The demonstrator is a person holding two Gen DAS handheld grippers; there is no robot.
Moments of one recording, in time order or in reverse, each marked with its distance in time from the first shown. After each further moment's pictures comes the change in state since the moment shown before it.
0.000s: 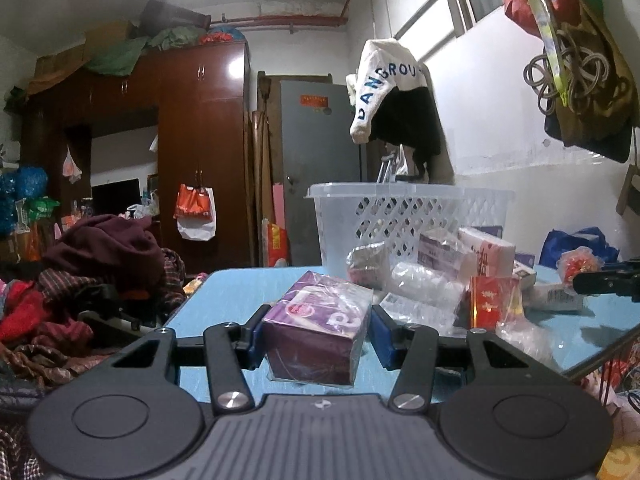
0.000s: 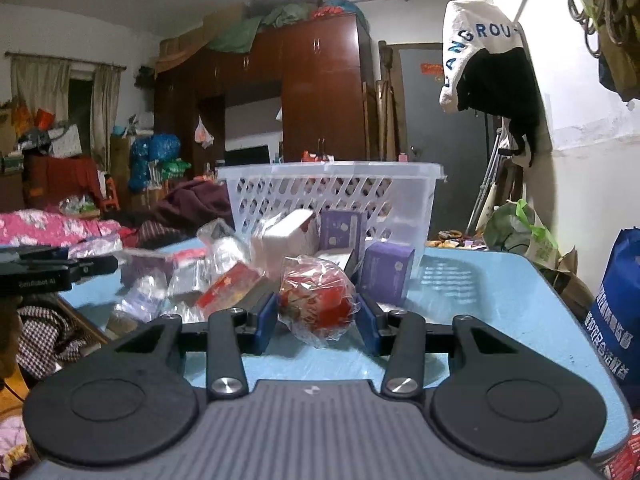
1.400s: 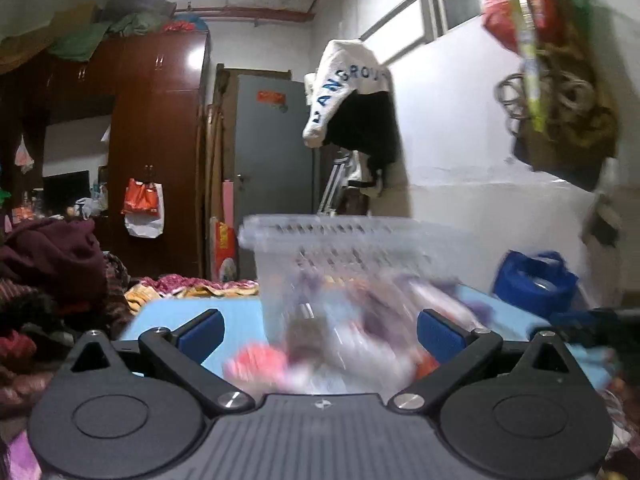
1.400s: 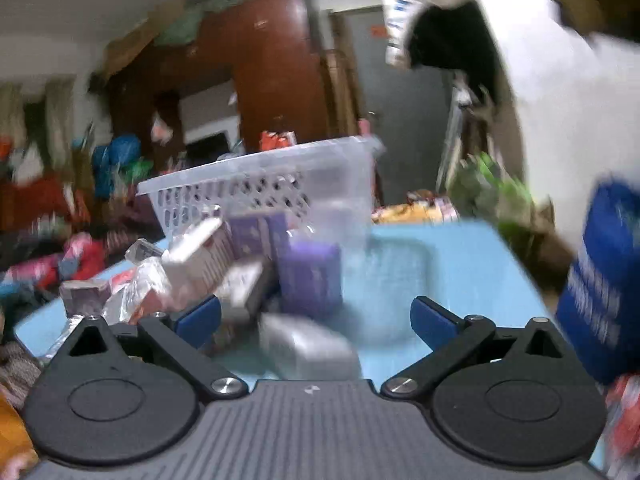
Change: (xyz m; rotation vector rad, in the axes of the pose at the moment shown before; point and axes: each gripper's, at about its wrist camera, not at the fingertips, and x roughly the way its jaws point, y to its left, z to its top) left arm 0.021 -0.017 0.033 -0.033 0.018 -0.184; right arm 0.016 -0.055 -0.004 0.195 0.084 -0.072
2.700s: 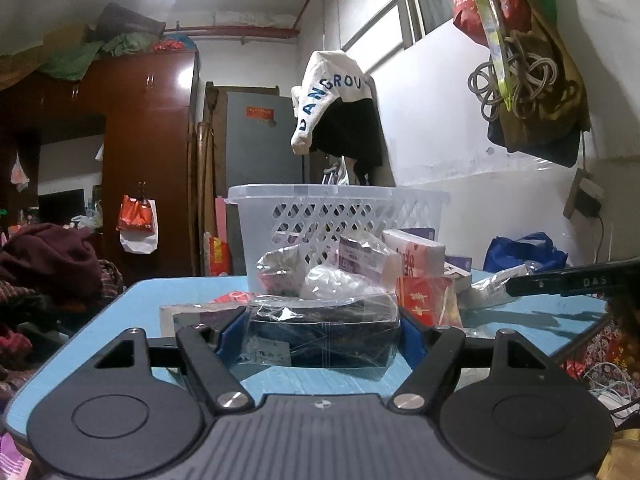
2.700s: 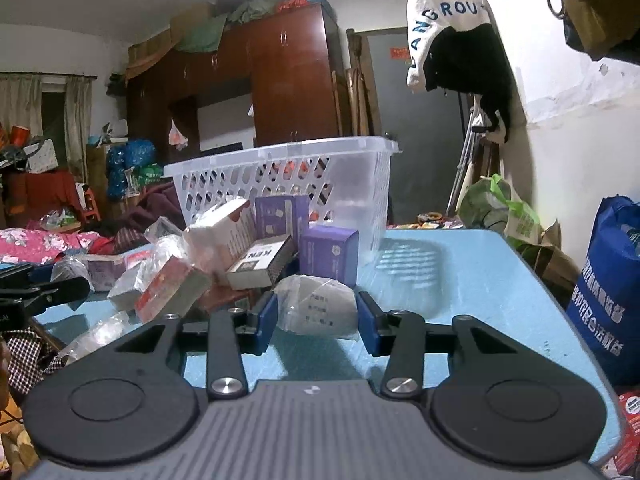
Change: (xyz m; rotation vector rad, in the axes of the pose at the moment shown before) left arm -0.008 -0.011 -0.047 0.048 -0.059 0.004; right arm -0.007 0.011 -0.012 -0.118 -0.060 0.027
